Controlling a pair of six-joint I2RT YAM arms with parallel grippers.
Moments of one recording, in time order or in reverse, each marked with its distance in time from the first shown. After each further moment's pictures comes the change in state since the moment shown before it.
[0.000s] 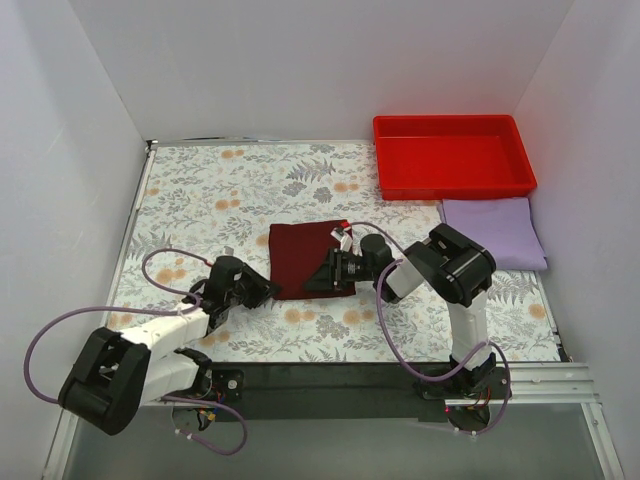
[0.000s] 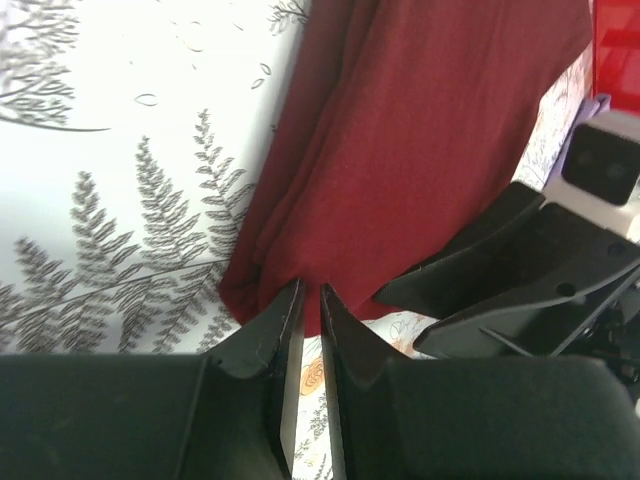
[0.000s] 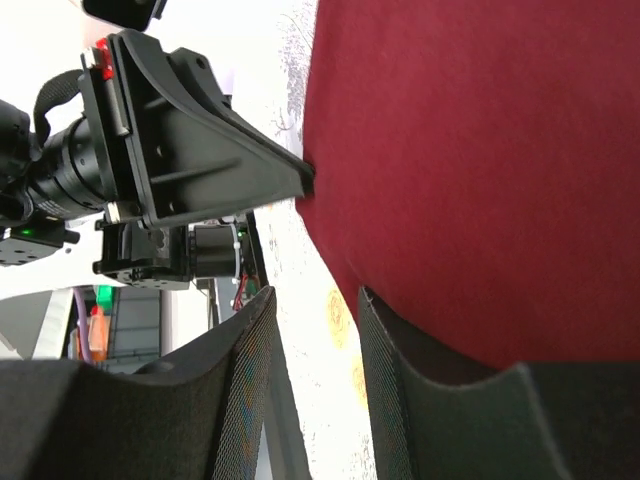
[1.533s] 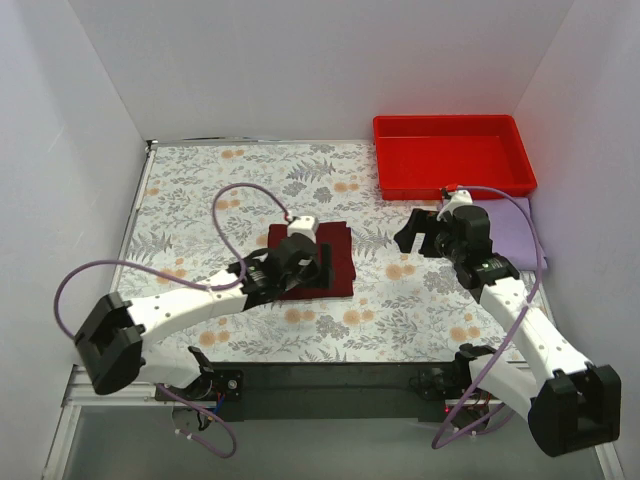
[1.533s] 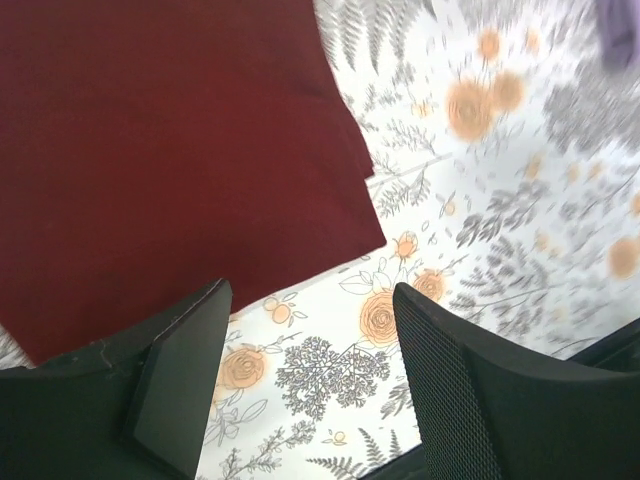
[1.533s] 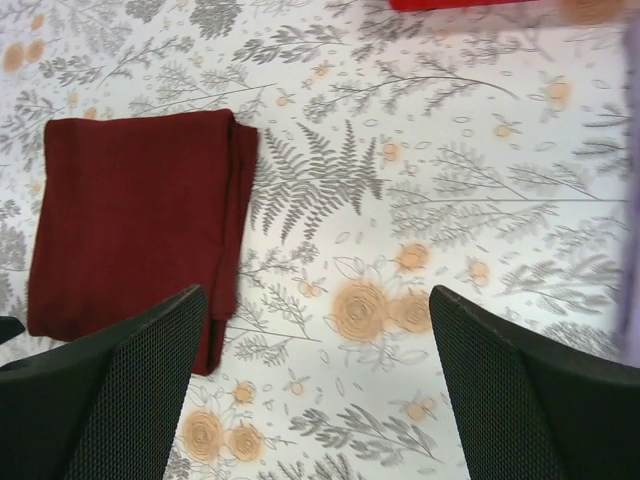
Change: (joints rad) left arm -0.480 0.136 0.558 -0.399 -0.367 0.512; right arm -0.412 -1.017 0.003 -1.214 0.611 -0.690
